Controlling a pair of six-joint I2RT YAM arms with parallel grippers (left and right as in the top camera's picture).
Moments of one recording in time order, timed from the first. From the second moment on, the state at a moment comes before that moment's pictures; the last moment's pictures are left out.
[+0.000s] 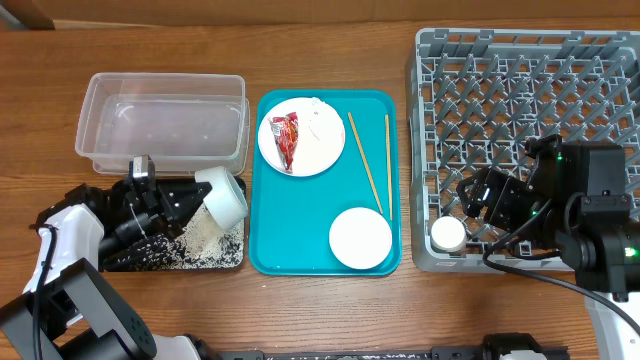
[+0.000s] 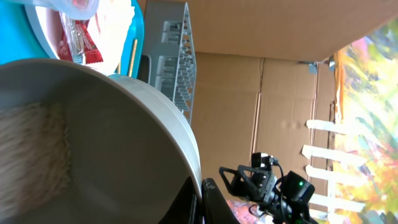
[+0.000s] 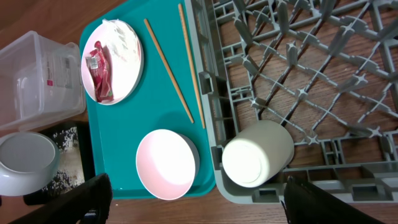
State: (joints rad) left arm 0.57 1.62 0.90 -1.14 1.47 0.22; right arm 0.02 1.02 1.23 -1.22 -0.27 0.41
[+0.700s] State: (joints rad) left arm 0.57 1.63 0.90 -1.17 1.46 0.22; right arm 0.02 1.02 1.23 -1.23 -0.27 0.41
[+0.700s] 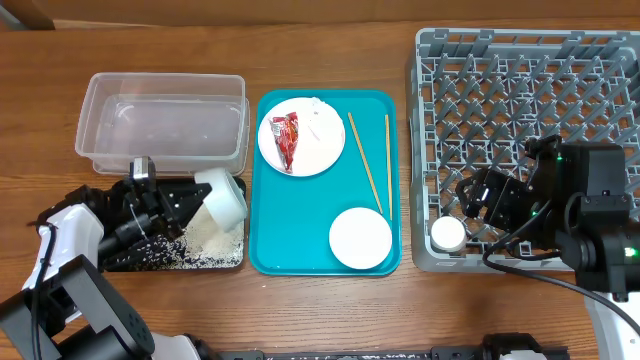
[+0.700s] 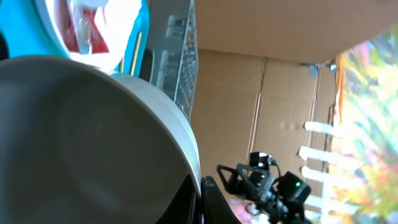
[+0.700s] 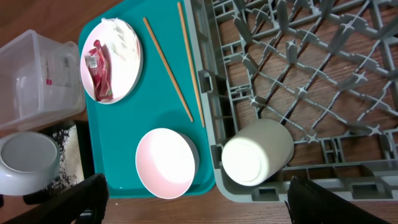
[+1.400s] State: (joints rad) left arm -0.24 1.42 1.05 -0.95 0.52 -0.25; right arm 0.02 1.02 1.23 -1.22 -0.27 0.41
